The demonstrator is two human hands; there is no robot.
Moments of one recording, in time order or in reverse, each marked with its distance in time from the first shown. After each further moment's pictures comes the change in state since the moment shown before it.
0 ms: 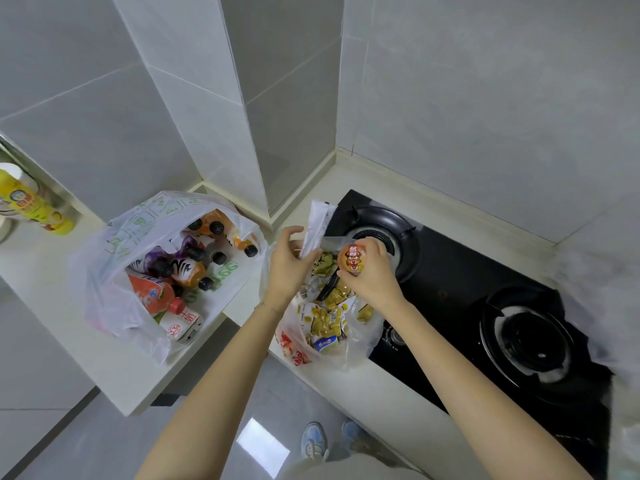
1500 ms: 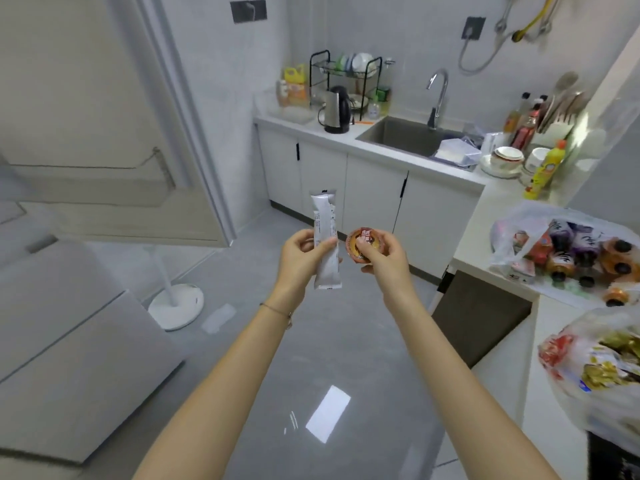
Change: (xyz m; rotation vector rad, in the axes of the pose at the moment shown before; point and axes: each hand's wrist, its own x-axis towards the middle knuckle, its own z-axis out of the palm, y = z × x) left_hand -0.645 0.116 -0.068 -0.397 1.477 -0.156; right_hand -0.485 -0.143 -0.008 0.601 -1.292 -0.568
